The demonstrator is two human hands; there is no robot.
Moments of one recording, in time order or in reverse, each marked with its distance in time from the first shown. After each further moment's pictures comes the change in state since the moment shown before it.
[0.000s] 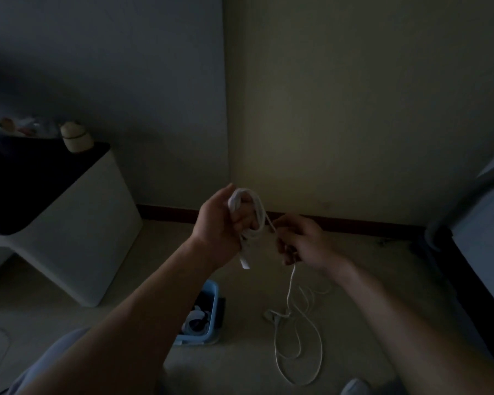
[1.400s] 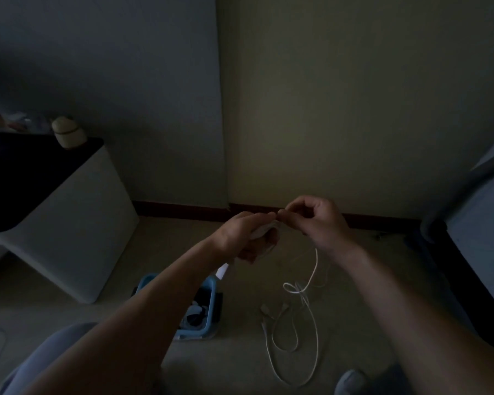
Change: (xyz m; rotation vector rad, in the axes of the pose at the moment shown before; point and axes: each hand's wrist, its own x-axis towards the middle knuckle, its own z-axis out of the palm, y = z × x) left_hand 0.000 -0.021 0.003 0.940 -0.015 -0.141; right_hand 0.000 -0.011 -0.023 -0.062 0.172 -0.188
